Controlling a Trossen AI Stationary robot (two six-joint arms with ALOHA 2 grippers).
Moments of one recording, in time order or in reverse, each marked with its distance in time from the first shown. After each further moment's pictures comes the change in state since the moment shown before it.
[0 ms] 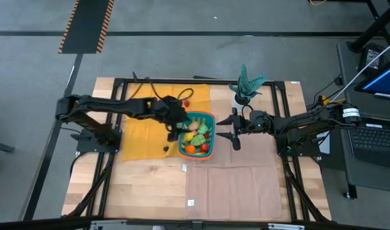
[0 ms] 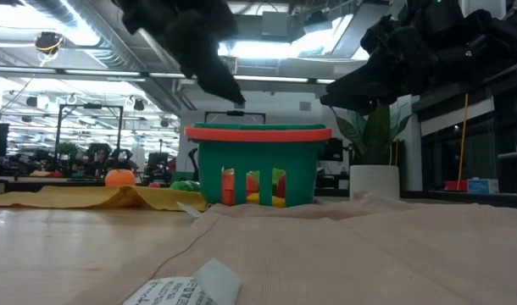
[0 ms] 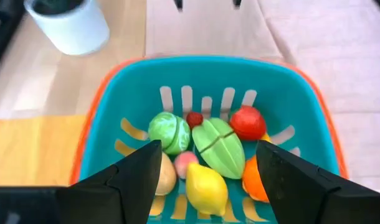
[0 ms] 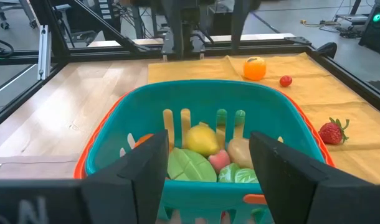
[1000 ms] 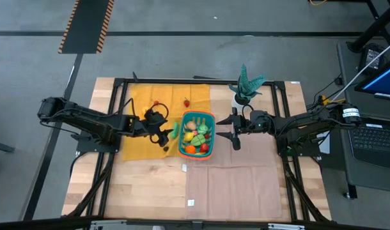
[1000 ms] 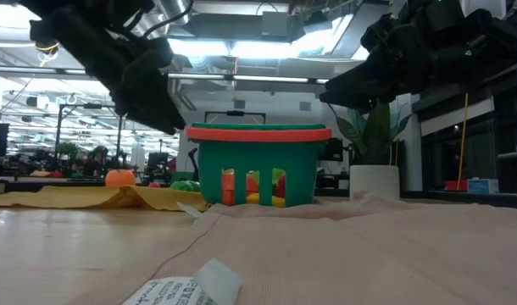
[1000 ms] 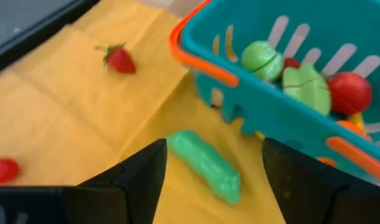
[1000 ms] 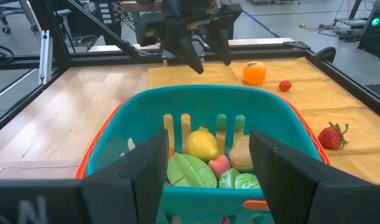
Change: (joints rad) left arm -0.224 -0.278 -0.432 0.117 -0.597 -0.609; right arm 0.000 0.000 0.000 0.017 0.000 0.003
